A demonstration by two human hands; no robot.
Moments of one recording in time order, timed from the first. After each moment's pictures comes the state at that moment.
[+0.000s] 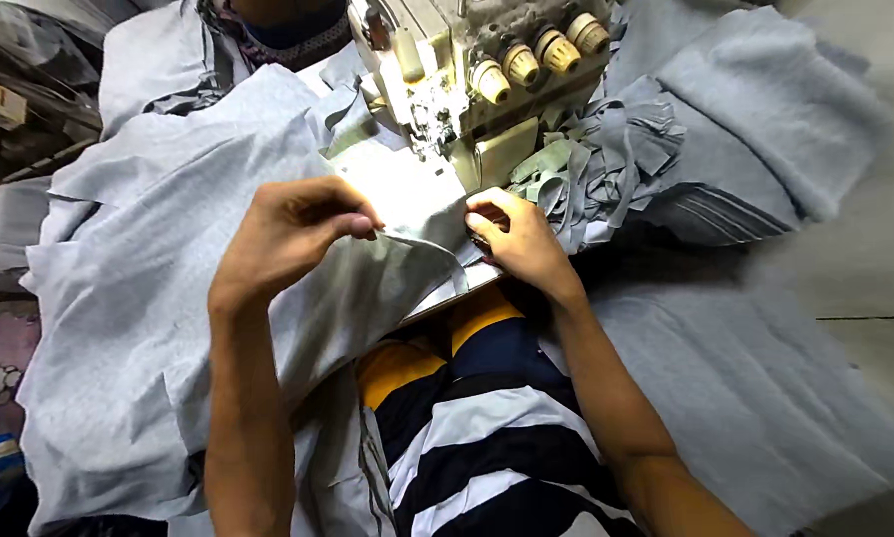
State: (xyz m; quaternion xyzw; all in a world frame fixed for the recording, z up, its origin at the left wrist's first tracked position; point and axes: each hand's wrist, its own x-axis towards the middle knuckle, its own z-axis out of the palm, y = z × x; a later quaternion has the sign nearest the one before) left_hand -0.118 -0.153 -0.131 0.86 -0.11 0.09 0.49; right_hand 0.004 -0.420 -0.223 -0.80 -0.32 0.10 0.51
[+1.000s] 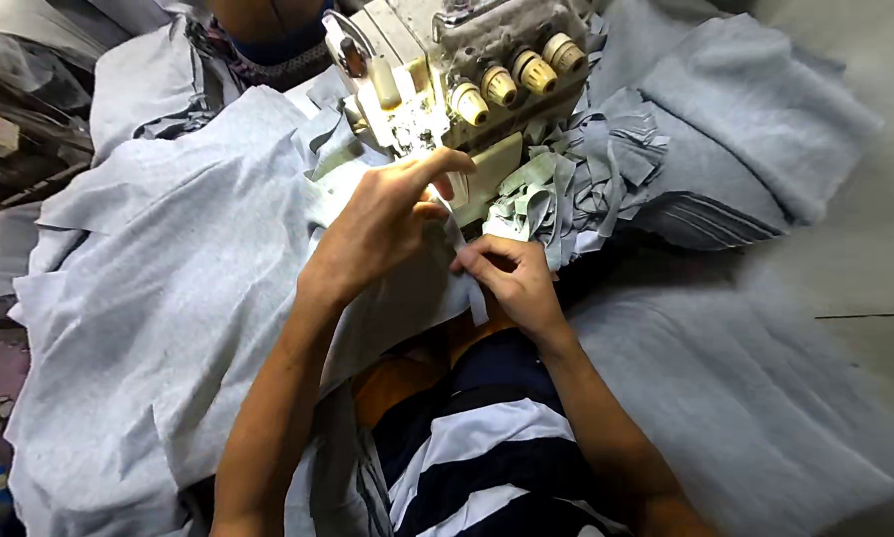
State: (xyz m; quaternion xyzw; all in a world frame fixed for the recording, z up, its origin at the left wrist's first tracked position) left_hand -0.045 -0.219 -0.129 0.94 -0.20 0.12 0.26; right_hand -0.019 -0.421 -0.234 -0.65 -0.30 0.10 0.69
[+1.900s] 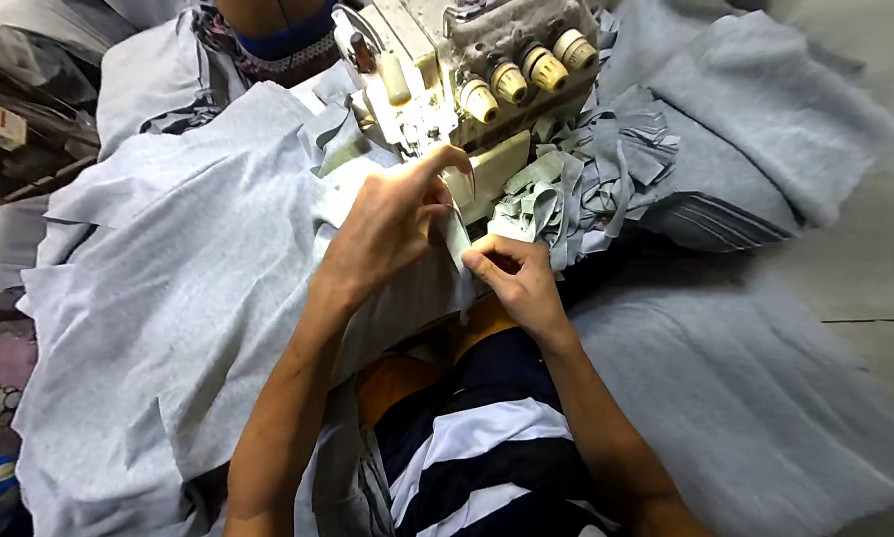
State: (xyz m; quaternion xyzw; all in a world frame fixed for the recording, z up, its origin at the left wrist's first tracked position) left_hand -0.053 -0.225 -0.133 0.94 -0.14 0.13 0.27; right_hand -0.021 -0.420 -0.238 -0.67 -0.29 0.09 0.68
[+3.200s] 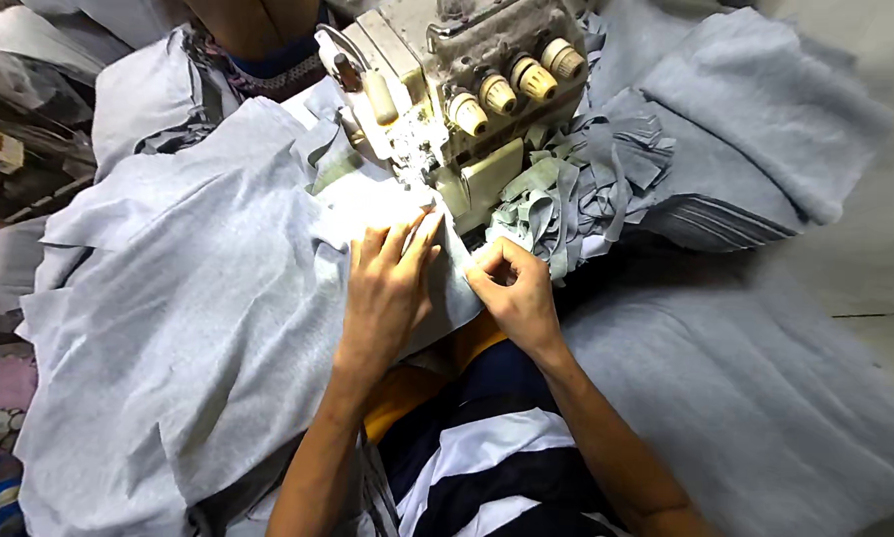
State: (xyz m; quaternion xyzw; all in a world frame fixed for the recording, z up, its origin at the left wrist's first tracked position) left_hand -0.095 -0.246 -0.189 0.97 -0.02 0.23 0.09; right_hand -0.031 -0.412 -0.239 -0.73 -0.21 0.03 0.65
